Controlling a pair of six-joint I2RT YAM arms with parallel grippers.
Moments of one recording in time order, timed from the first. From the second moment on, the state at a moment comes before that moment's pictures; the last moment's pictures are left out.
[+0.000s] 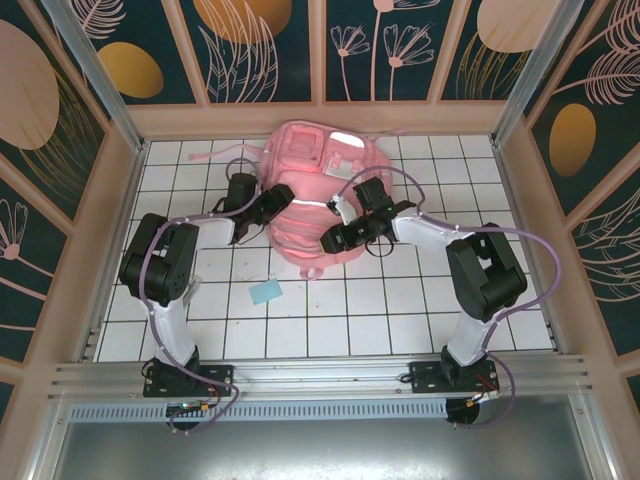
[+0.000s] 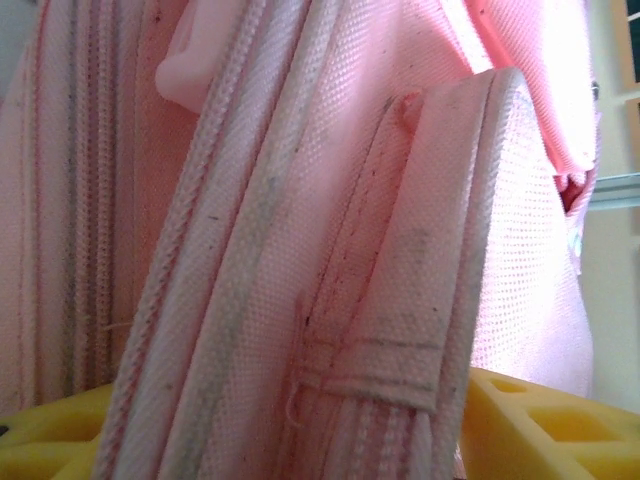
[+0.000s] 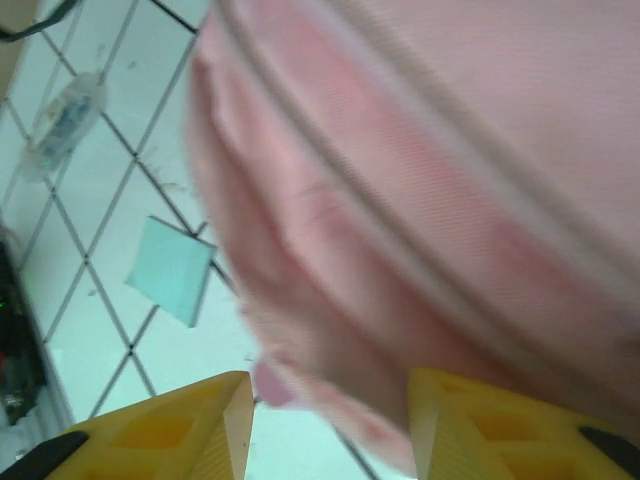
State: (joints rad) left arm -0.33 1.94 1.05 0.31 0.32 -0.96; right arm 0.55 1.76 1.11 -0.35 -0.65 0.11
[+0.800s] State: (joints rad) left arm -0.40 1.64 1.21 -0.24 0.07 -0.55; right arm 0.30 1.52 1.12 -0.22 -0.33 0.34
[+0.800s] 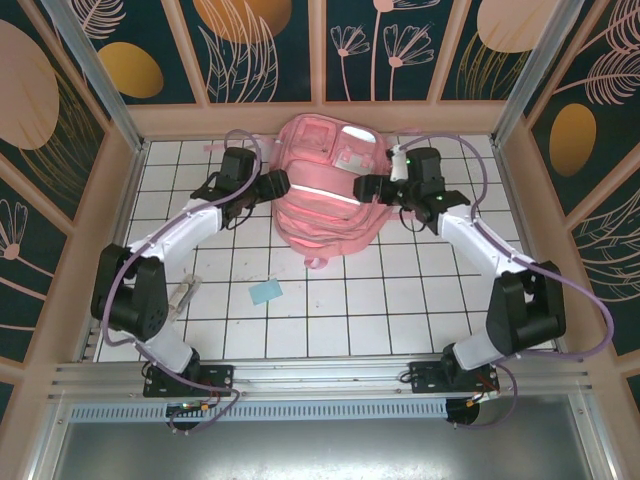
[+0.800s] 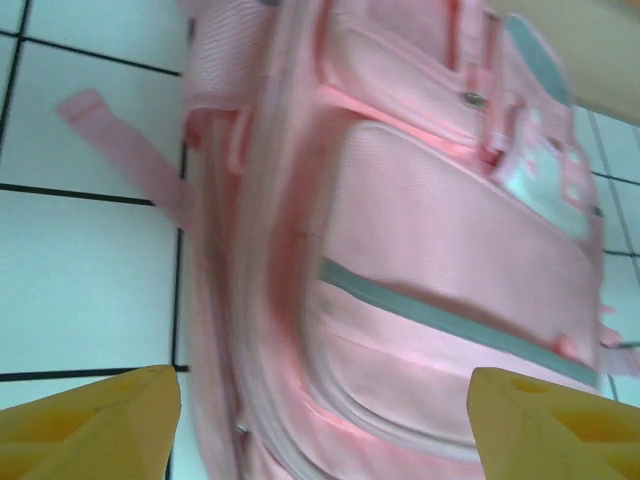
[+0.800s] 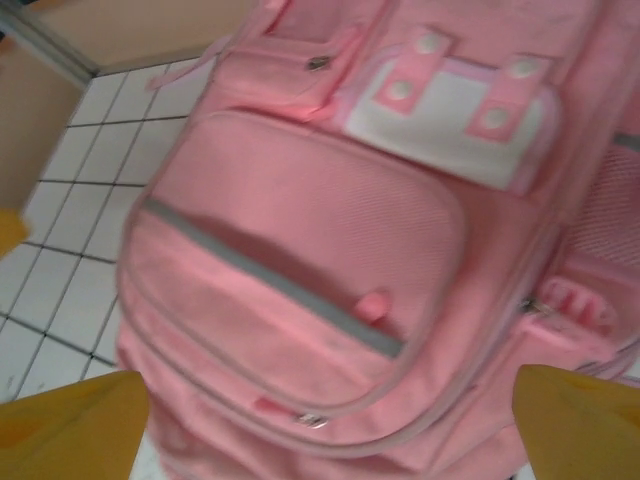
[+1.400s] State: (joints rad) left arm -0.60 1.78 1.26 -0.27 0.12 -0.44; right arm 0.31 1.81 1.11 0.03 -0.43 0.69
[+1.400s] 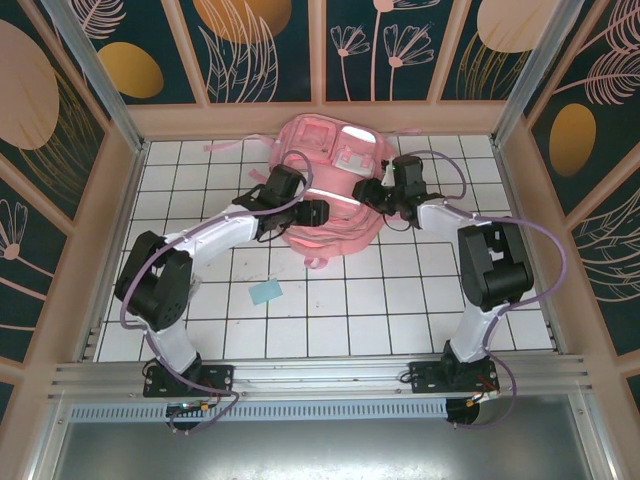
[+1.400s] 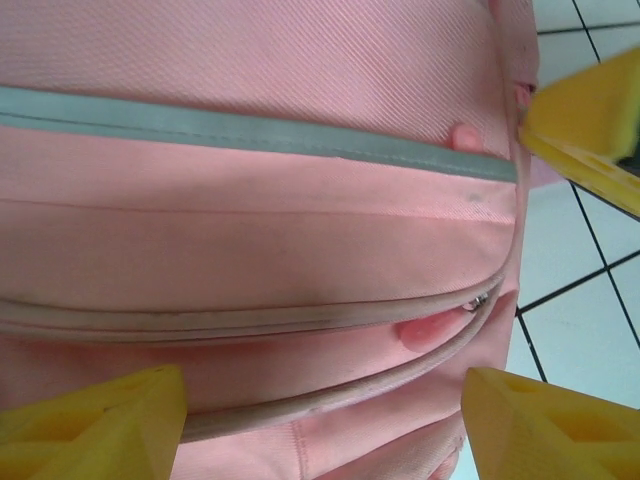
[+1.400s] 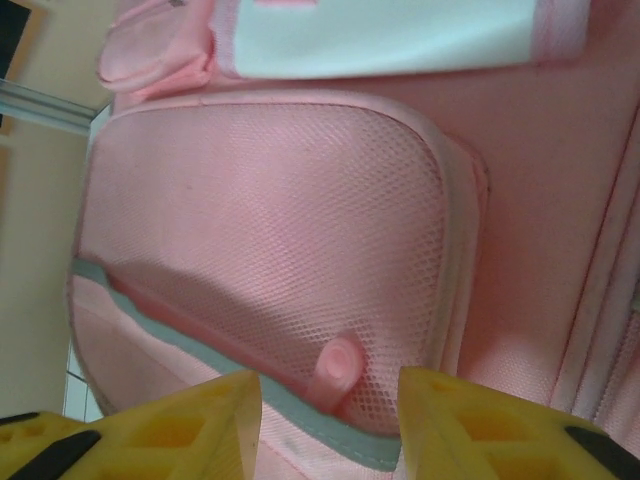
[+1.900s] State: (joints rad) left arm -0.62 1.81 1.28 -0.28 0.08 -0.37; right arm 0.36 1.81 1.08 0.06 -0.27 0.75
